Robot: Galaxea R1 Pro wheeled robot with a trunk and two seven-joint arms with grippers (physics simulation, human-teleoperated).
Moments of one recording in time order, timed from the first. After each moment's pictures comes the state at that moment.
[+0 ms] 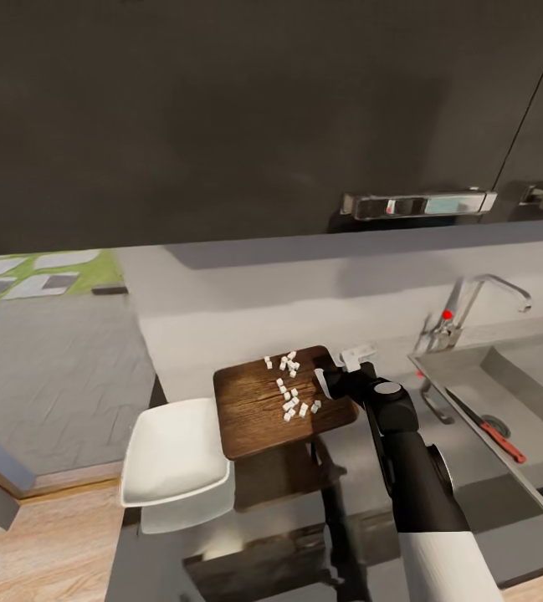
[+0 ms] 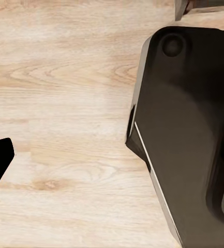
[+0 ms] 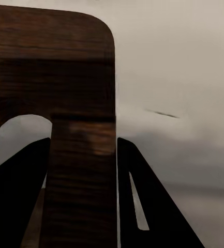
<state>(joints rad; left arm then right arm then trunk) 0.42 0.04 -0.24 -0.31 0.36 -0.67 0.17 -0.59 0.17 -0.01 -1.46 0.52 0.74 0.36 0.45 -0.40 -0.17</state>
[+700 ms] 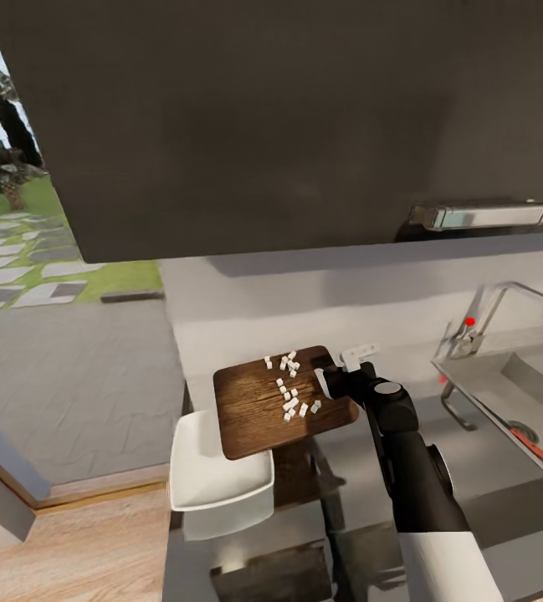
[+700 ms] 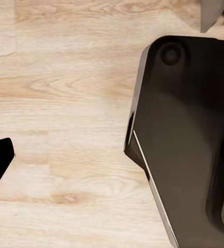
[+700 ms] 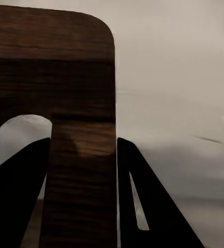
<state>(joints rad) 0.42 0.04 -0.24 -0.31 0.36 -0.67 0.17 -0.59 0.17 -0.01 -1.46 0.52 0.74 0.36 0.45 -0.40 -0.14</state>
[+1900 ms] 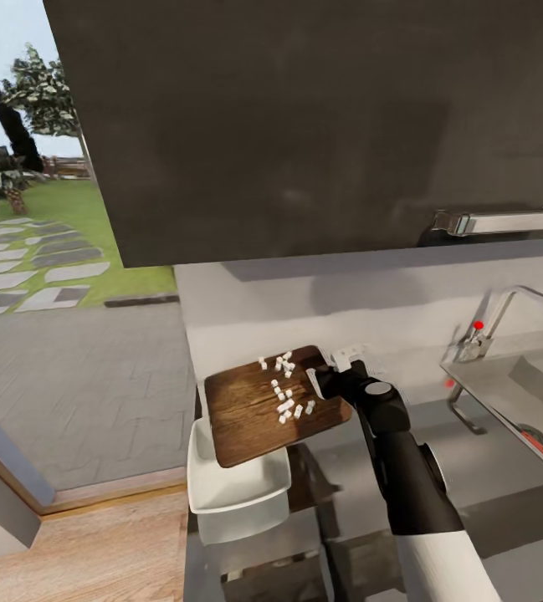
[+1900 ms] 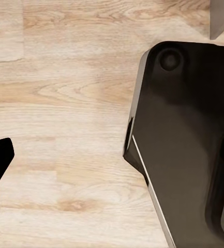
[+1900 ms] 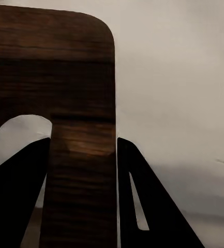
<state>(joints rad) 0.42 0.04 -0.24 -0.31 0.36 -0.67 0.17 -0.59 0.17 0.05 -1.46 0.53 0.73 0.36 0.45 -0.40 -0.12</state>
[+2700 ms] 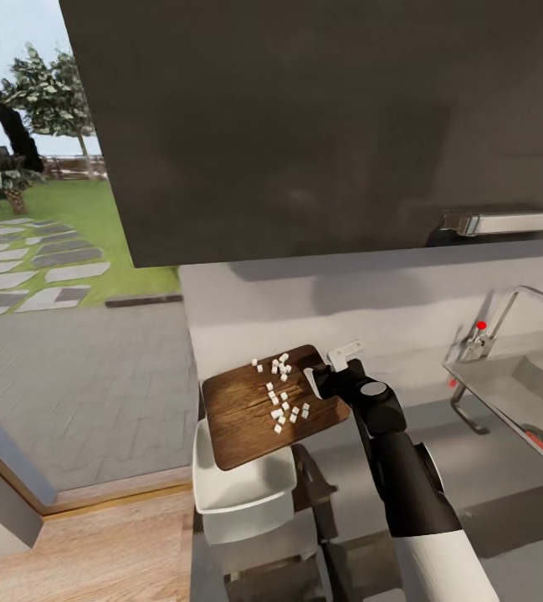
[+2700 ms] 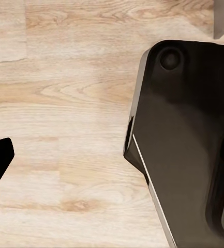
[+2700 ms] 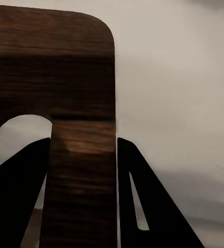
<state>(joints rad) 0.42 0.04 -0.24 -0.31 0.36 -0.67 0.17 -0.59 0.17 0.08 -1.46 0.54 0.73 0.35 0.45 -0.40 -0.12</state>
